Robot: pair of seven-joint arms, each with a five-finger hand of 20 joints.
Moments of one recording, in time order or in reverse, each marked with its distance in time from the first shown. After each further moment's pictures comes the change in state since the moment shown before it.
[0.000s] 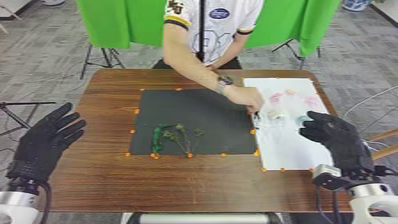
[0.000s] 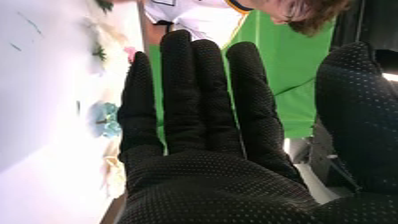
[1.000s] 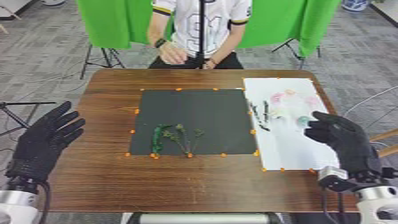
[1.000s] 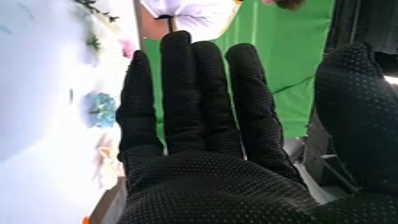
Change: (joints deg) left arm -0.2 0.3 -0.1 0.0 -0.1 0.0 0.2; right arm -1.0 -0.4 2.8 -0.2 0.1 -2.0 -0.9
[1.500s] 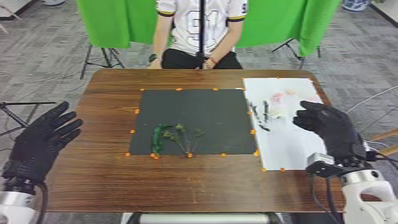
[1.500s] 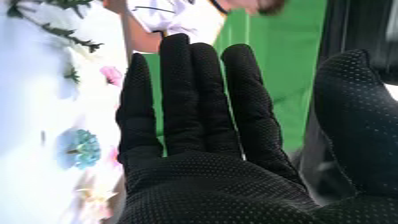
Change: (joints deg) left arm 0.8 0.2 -0.8 -0.1 -0.1 0.3 0.2; right arm 3.7 6.5 -7.2 1.5 4.6 7.1 -0.7
